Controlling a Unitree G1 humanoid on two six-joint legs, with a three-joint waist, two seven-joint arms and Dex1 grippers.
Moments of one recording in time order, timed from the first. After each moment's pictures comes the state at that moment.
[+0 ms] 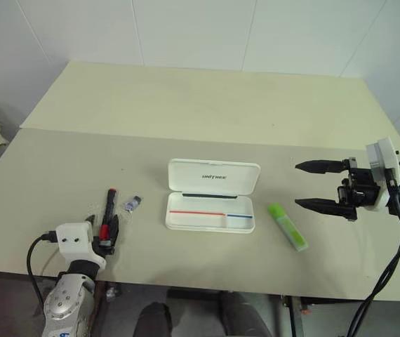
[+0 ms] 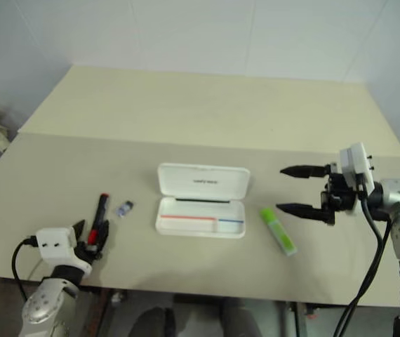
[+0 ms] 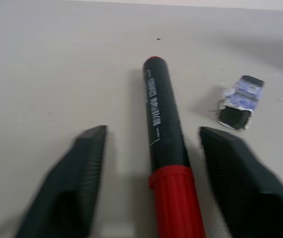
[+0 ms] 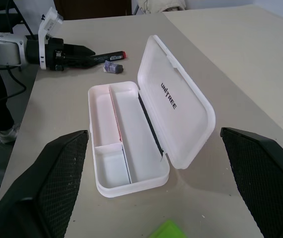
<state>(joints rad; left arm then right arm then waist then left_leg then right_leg) 0.30 0.13 0.29 -0.42 -0.20 0.22 -0.14 -0.37 -0.89 -0.21 0.06 0.65 0.29 1.43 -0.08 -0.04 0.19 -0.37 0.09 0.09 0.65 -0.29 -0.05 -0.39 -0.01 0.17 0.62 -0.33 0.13</state>
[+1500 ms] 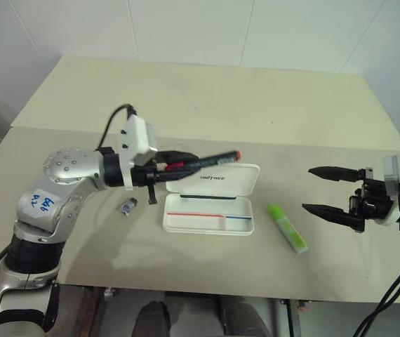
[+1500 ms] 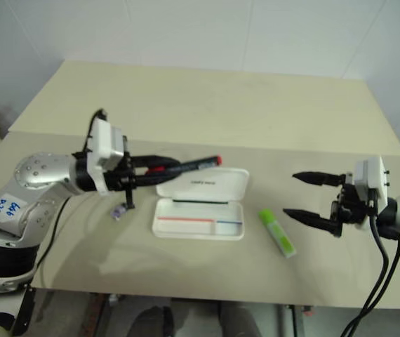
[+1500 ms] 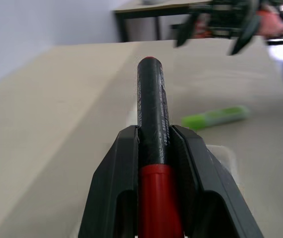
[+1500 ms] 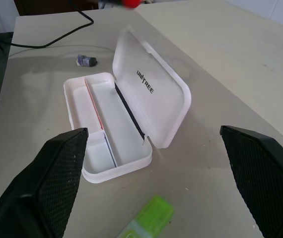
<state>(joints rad) -0.59 0.71 -0.05 -0.35 -0.55 0.53 -0.94 -0.16 -0.87 -0.36 -0.10 0.68 0.29 1.31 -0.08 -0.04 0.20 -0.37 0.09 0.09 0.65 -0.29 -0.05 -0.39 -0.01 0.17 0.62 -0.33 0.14</state>
